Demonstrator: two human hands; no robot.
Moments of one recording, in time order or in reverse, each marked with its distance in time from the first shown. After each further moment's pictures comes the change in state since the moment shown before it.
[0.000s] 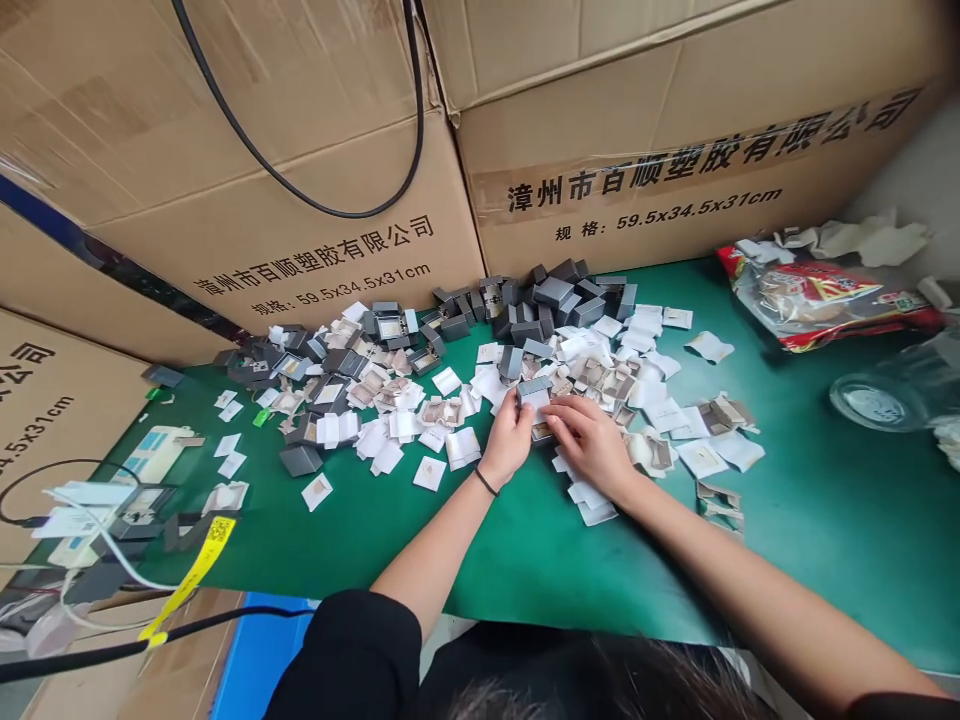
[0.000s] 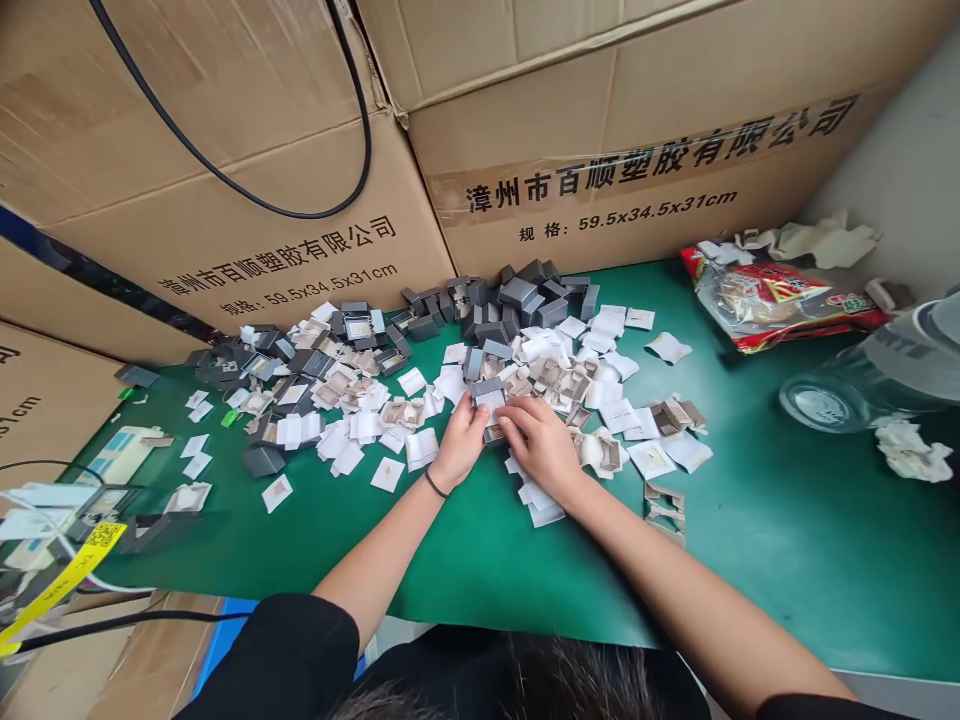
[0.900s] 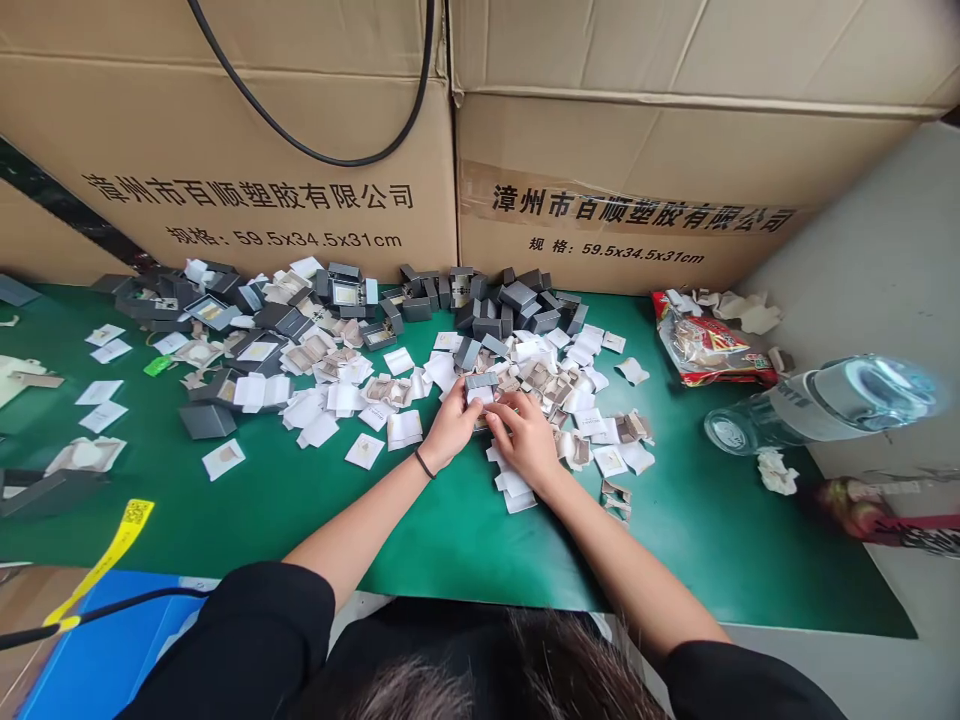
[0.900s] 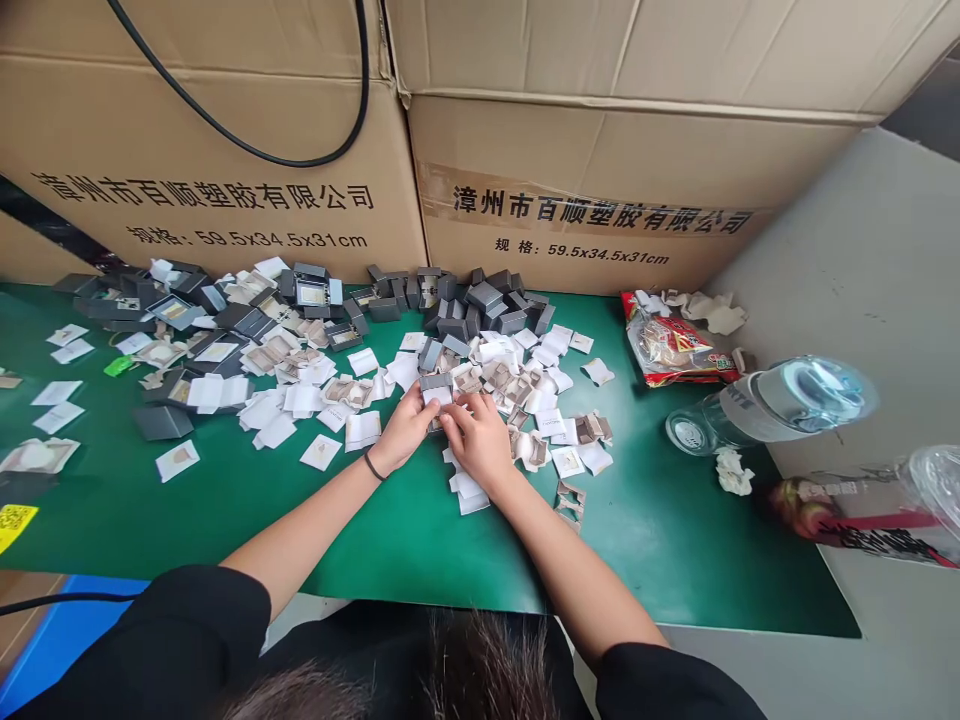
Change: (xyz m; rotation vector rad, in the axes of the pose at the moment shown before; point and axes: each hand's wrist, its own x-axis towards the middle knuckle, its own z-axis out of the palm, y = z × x) left_hand 0.004 -0.001 0.003 -0.125 0.042 -0.014; right_hand 0.003 -0.004 -0.005 -0.170 -0.104 -0.054
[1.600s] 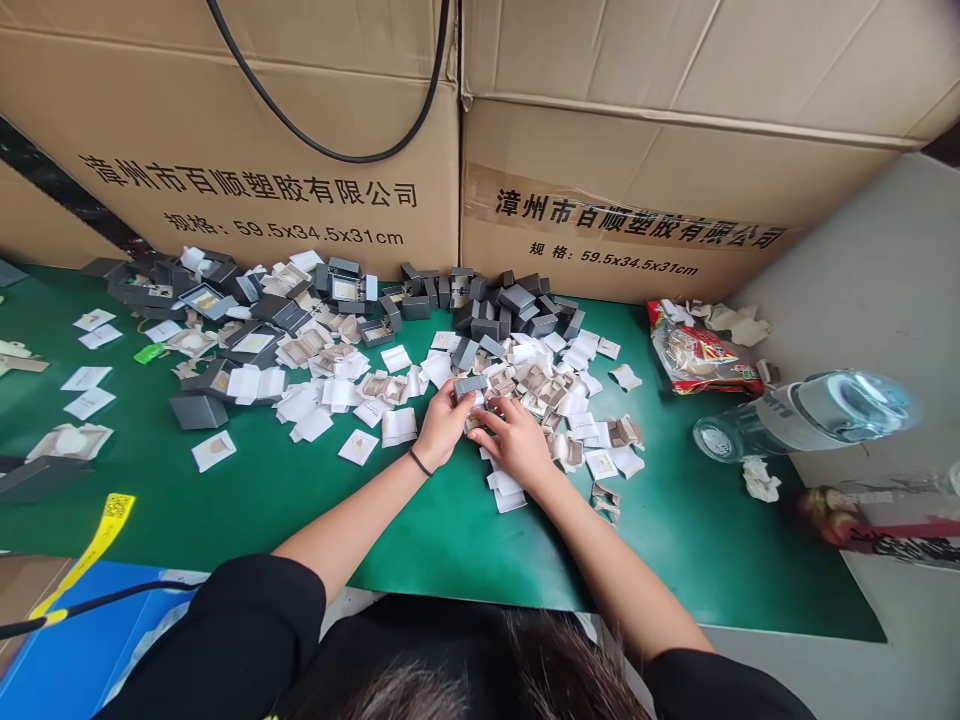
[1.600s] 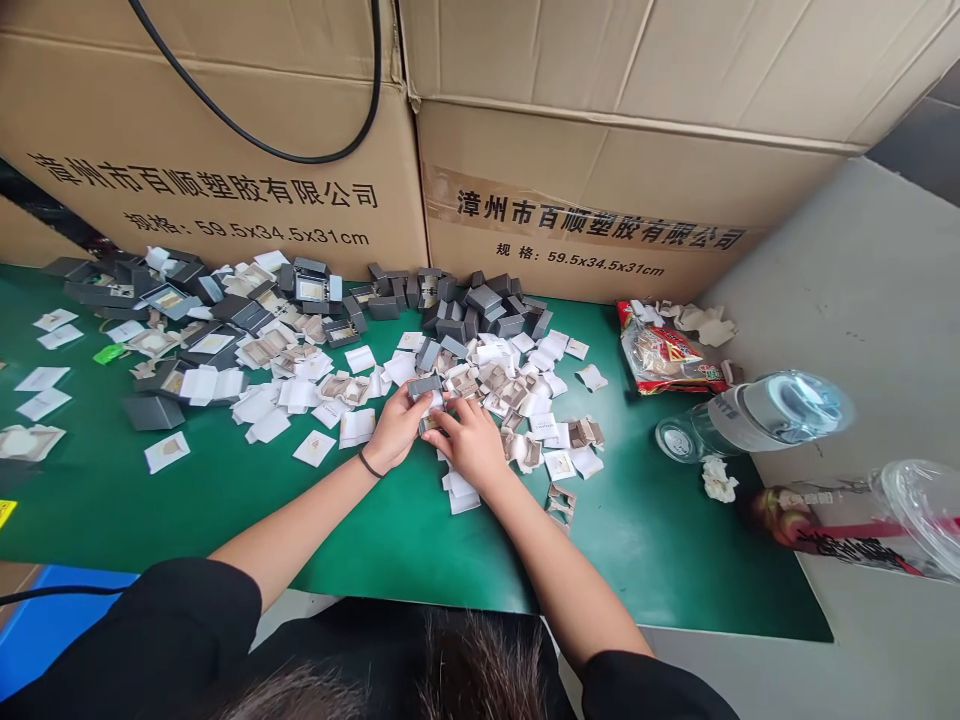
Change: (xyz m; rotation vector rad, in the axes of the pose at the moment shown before) left_hand -0.001 0.008 0.005 -0.119 0.183 -0.077; right_hand 0.000 0.003 -0.001 -0.171 -0.162 -0.132
